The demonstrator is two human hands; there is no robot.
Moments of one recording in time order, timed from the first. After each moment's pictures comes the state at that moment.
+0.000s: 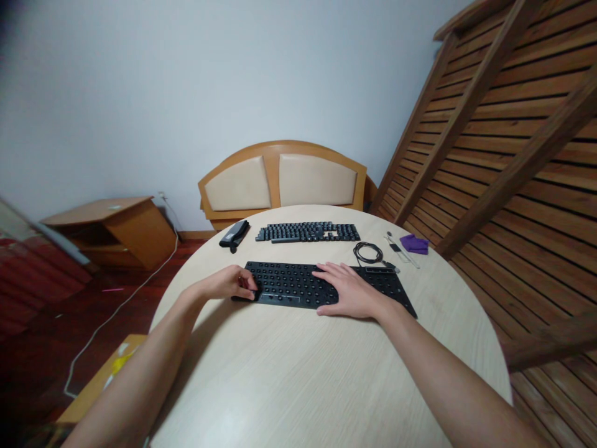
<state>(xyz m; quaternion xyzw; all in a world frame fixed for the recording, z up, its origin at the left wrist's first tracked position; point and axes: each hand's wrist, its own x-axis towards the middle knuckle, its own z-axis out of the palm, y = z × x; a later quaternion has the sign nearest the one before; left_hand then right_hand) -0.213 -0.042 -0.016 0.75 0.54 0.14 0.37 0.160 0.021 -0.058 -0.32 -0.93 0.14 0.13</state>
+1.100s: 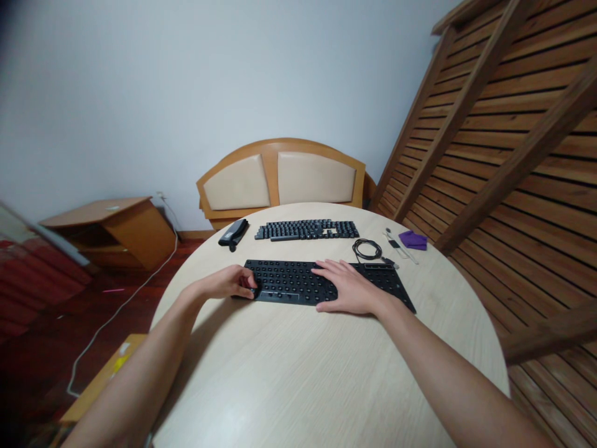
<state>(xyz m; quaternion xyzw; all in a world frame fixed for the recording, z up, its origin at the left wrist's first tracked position) -0.212 -0.042 -0.019 0.74 0.53 0.13 0.39 0.159 0.020 -0.059 -0.32 -0.93 0.13 0.13</state>
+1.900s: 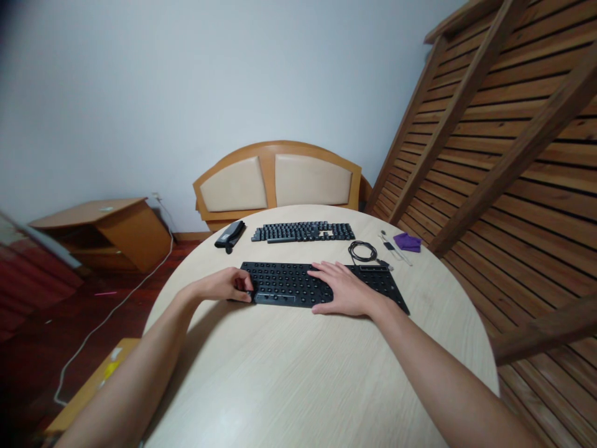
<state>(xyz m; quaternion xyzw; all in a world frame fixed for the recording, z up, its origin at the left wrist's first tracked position) -0.209 -0.043 -0.014 0.77 0.54 0.10 0.33 0.160 0.020 -0.059 -0.31 -0.93 0.13 0.14</state>
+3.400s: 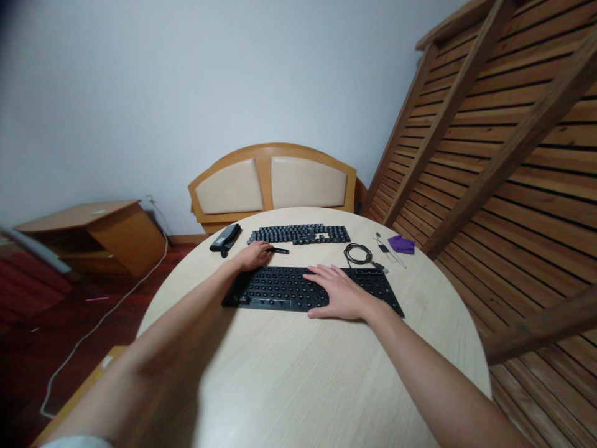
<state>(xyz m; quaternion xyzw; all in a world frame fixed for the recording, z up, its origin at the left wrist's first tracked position) -0.184 0.085 -0.047 0.83 0.56 0.08 0.01 0.159 0.016 -0.054 -0.31 -0.93 0.14 0.13</state>
